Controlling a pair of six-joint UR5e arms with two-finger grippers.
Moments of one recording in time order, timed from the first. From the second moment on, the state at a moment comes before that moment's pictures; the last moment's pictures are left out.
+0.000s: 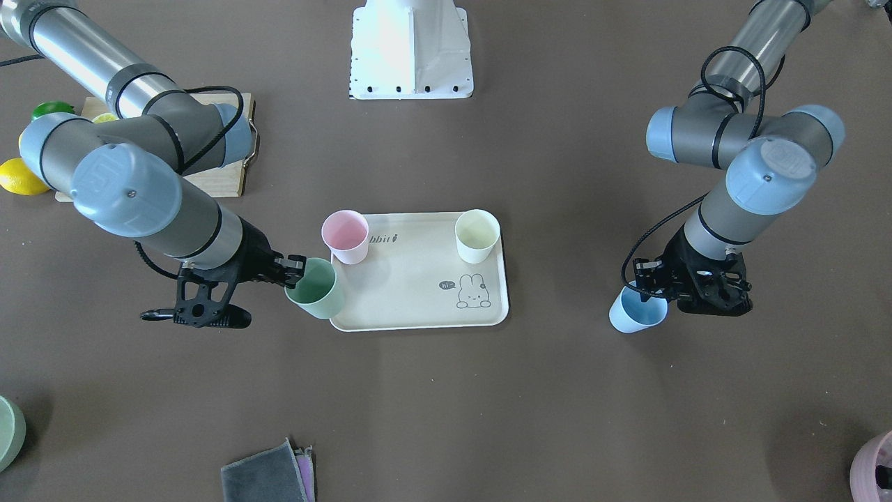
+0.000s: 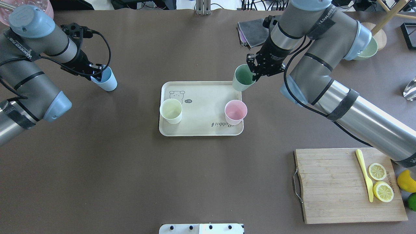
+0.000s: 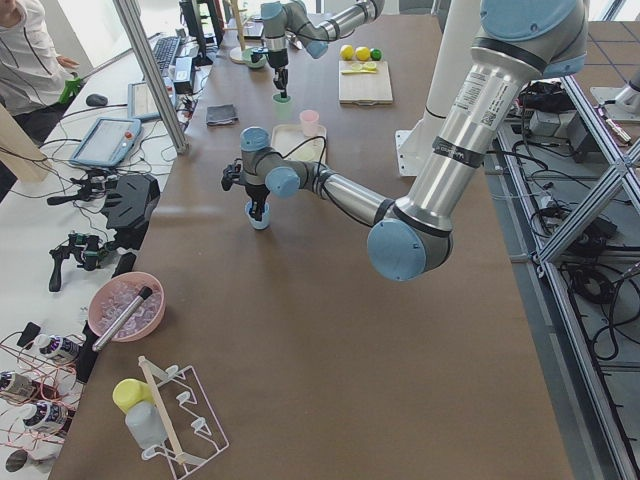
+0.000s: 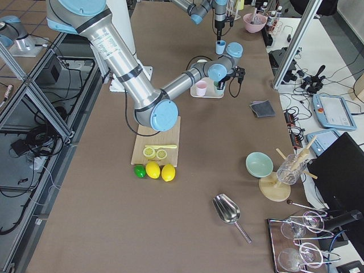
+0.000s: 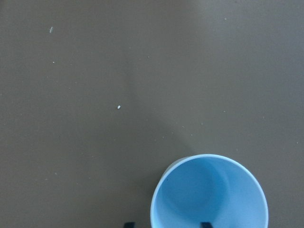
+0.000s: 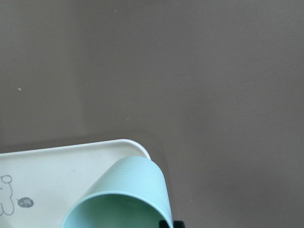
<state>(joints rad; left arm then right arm) -0.93 -2.02 -1.48 -1.87 -2.10 -0.76 0.86 -0.88 1.43 -1.39 2.32 1.13</state>
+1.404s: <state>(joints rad) -0.73 -2.35 -1.41 -1.77 -2.06 -1.04 0.82 -0.87 1.45 -1.39 2.26 1.13</state>
